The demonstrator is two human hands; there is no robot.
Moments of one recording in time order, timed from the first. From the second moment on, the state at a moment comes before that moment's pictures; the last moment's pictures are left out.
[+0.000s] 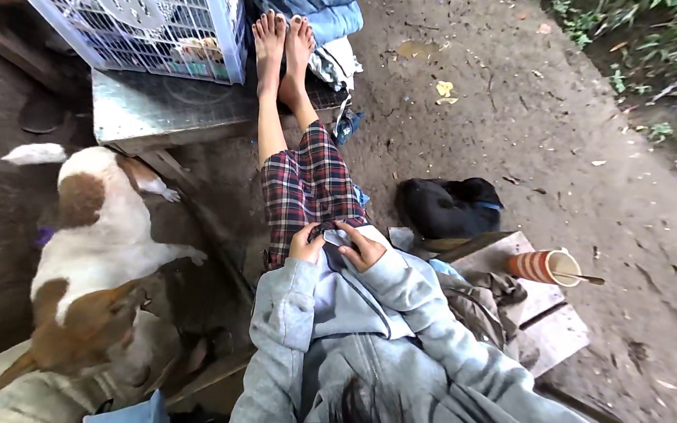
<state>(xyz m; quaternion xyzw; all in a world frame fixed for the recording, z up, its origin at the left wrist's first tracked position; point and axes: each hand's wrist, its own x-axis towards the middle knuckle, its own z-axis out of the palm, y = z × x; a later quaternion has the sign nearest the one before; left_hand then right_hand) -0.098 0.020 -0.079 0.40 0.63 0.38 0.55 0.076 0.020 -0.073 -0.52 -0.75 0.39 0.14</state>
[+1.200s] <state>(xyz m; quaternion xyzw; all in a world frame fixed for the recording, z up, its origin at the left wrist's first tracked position) -0.090 0.006 -0.079 0.29 0.65 0.41 0.57 0.073 0.015 -0.073 -0.53 -0.74 0.39 0.12</state>
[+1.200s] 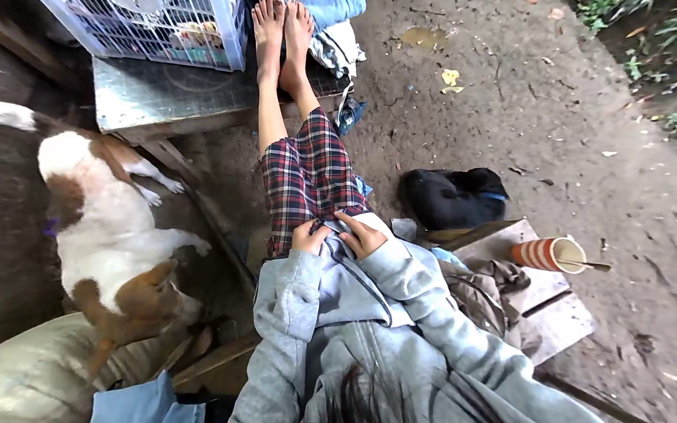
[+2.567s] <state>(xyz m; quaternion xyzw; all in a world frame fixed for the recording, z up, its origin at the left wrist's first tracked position) -0.089 0.004 -0.066 0.28 0.64 0.37 0.61 0.082 0.009 -0.066 -0.55 -0.74 0.38 0.09</state>
